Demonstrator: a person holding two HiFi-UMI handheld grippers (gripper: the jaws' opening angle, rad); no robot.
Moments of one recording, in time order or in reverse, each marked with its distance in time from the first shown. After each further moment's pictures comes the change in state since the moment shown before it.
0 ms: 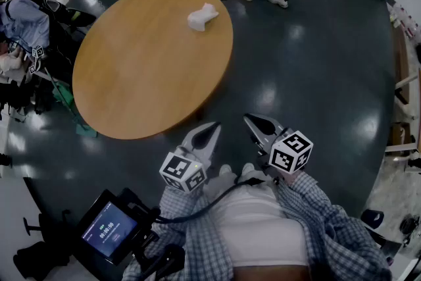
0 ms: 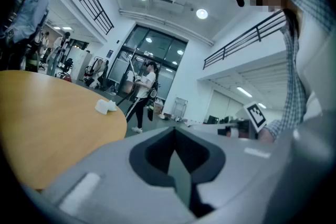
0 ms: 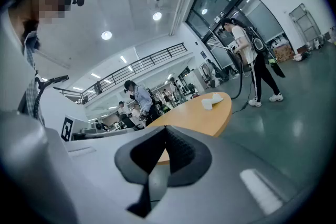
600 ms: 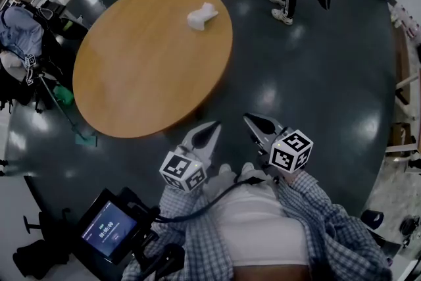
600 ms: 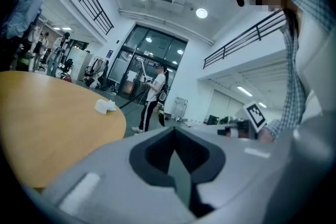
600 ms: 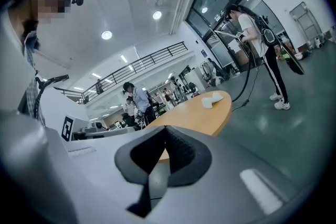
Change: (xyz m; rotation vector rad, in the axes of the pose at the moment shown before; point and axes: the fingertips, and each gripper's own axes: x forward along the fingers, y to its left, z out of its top) left arm 0.003 -0.001 0.001 0.004 0.006 0.004; right arm 0.000 -0.002 0.000 0.006 0.013 0.009
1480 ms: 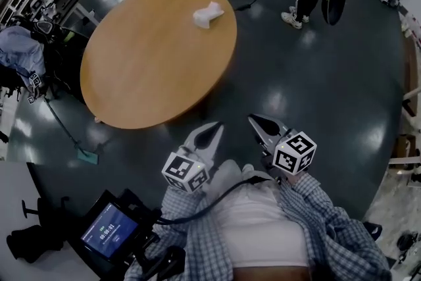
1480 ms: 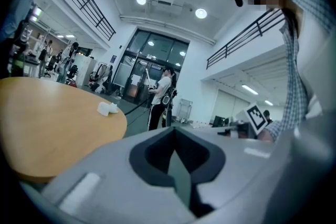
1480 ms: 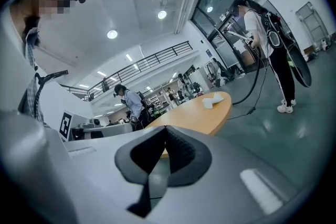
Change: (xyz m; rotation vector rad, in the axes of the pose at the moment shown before) left arm -0.004 0.020 0.006 0.020 -0.028 0.054; right arm 0.021 -0.006 -0.004 -0.033 0.013 0.034
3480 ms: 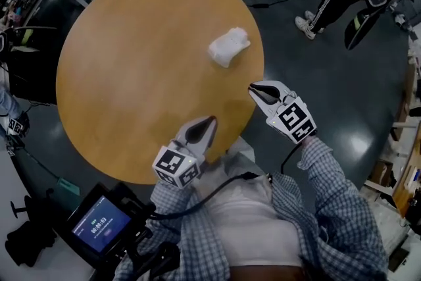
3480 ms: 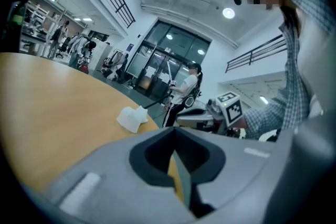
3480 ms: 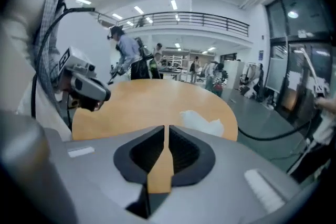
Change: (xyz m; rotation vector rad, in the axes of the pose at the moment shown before) left arm -0.025 -0.031 -0.031 -0.117 0.051 -0.017; right arm -0.013 -0.031 -0.005 -0.675 0.404 0.006
